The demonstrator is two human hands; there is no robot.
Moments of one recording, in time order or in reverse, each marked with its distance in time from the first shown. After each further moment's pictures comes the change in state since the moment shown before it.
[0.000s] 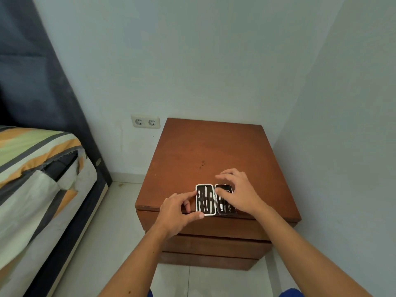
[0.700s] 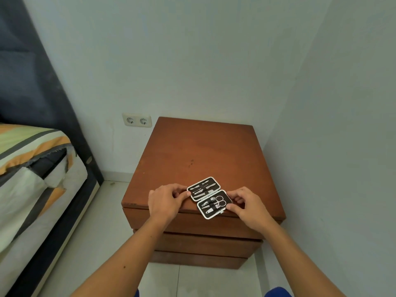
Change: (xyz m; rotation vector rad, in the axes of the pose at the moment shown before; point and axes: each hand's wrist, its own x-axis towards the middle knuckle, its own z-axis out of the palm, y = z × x) left_hand 0.025 0.022 0.016 0.229 0.264 -0.128; right_hand -0.063 0.043 -0.022 0.128 0.008 0.125
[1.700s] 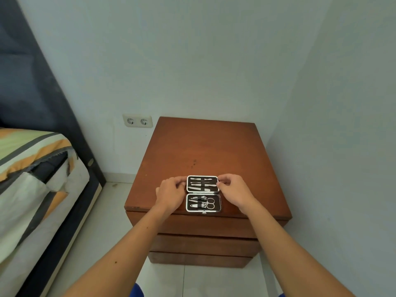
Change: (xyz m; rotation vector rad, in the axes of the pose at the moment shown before) left_hand 0.032 0.001 -0.002 -0.191 -0.175 -0.072; right_hand 0.068 -0.038 0.032 0.161 0.052 0.295
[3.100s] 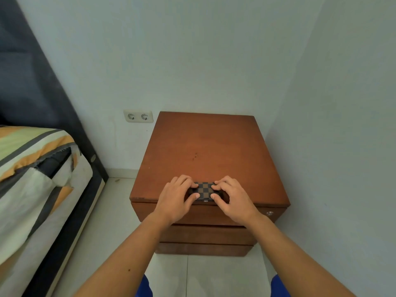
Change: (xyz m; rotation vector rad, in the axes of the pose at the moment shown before) left_hand -0.037 -0.024 0.002 0.391 -0.020 0.529; right_hand -0.056 0.034 0.013 -0.325 0.023 -0.554
